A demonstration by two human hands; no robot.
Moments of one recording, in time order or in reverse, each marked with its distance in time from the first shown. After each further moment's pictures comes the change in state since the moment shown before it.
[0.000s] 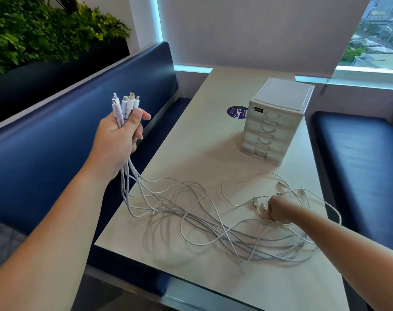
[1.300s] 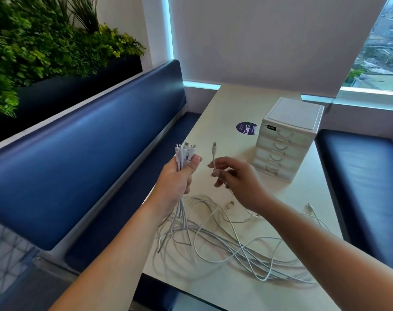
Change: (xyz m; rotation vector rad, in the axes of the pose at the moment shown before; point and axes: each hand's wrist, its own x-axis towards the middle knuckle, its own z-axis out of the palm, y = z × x) left_hand -0.030 -0.038 0.041 -0.267 -0.239 -0.300; right_hand -0.074 -0.146 -0.119 1.234 0.476 -0.634
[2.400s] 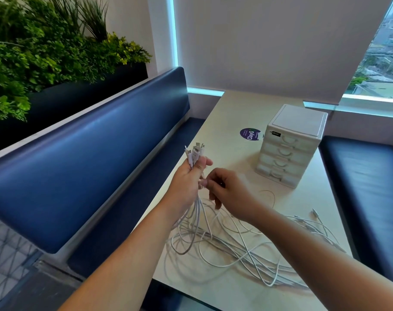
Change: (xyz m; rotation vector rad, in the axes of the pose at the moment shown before) left_hand -0.007 0.010 0.008 0.107 0.015 0.085; right_hand -0.005 -0.012 0.029 -0.176 -0.087 0.007
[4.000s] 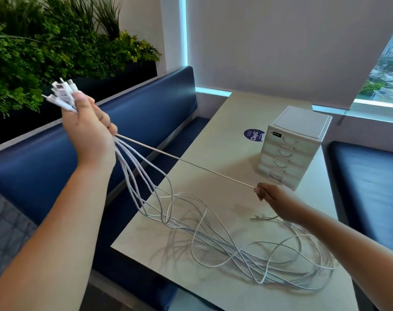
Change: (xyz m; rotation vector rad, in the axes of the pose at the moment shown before) left_hand 0.004 0.077 -0.091 -0.305 0.778 0.461; right_hand -0.019 0.106 -0.099 -0.656 -0.134 0.032
